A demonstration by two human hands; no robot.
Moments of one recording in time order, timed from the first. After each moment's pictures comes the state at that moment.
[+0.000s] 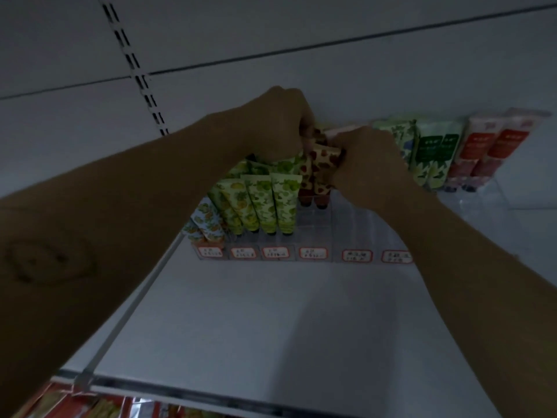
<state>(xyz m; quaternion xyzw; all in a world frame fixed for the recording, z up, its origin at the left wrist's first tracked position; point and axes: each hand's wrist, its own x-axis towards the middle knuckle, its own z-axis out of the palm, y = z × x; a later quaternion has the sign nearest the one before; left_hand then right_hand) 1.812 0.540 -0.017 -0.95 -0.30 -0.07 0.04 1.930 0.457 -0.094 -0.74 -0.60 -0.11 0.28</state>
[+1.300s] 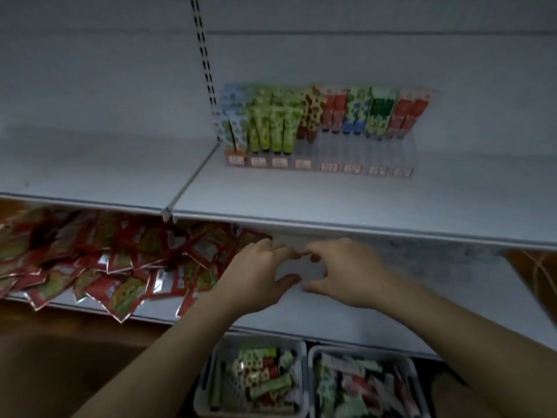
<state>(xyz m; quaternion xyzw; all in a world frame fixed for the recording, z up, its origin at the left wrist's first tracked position) 1.630 0.279 -0.205 -0.94 -0.28 -0.15 -0.09 1.790 0.196 -0.159 -0.71 -0.70 0.12 0.03</state>
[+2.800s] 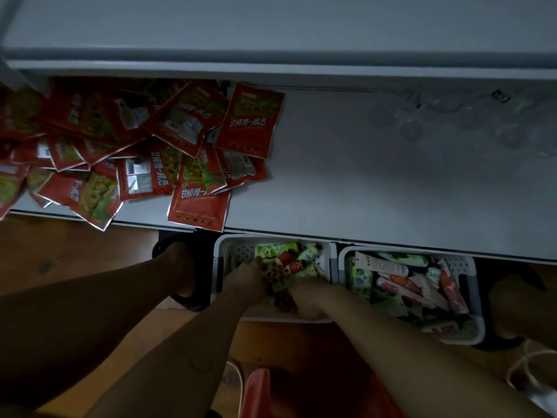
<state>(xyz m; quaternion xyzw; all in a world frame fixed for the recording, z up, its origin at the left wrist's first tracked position) 1.562 0.277 -0.524 -0.76 -0.50 0.29 -0.30 1.709 0.201 -0.517 -0.56 -0.59 0.54 -0.20</state>
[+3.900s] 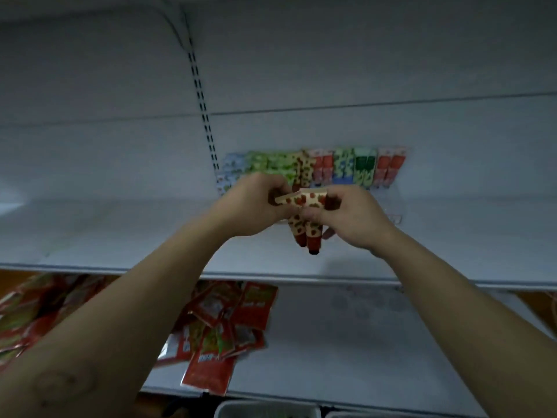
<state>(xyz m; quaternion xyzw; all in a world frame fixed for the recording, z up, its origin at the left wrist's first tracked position) 1.662 0.335 -0.030 -0.92 -0.31 -0.21 -0.12 1.828 0.250 -0.066 -0.64 -0.58 0.19 0.47</state>
